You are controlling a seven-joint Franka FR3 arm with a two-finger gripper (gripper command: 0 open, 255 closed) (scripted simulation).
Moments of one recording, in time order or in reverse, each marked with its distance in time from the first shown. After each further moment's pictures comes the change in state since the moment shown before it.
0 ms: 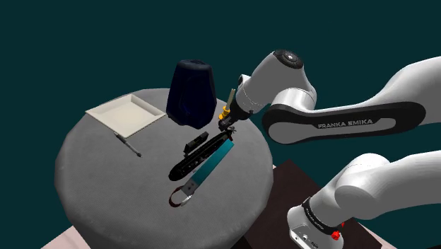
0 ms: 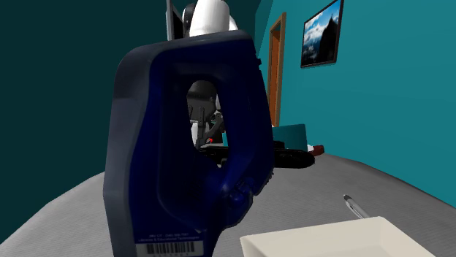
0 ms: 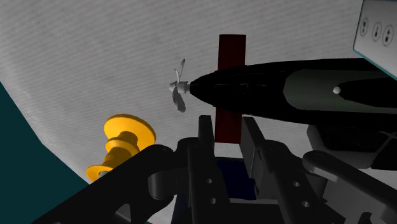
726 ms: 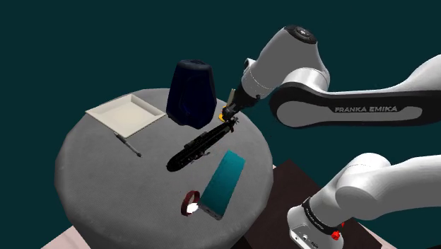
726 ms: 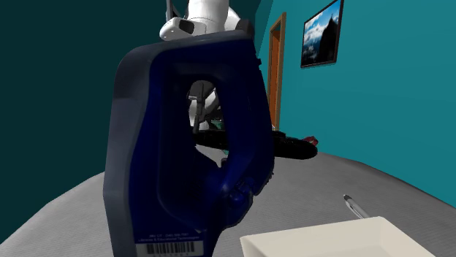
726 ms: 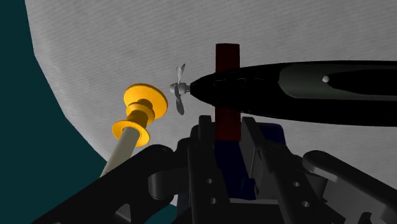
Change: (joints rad) arm 0.021 -0.069 -0.042 0.084 0.019 -0.153 -0.039
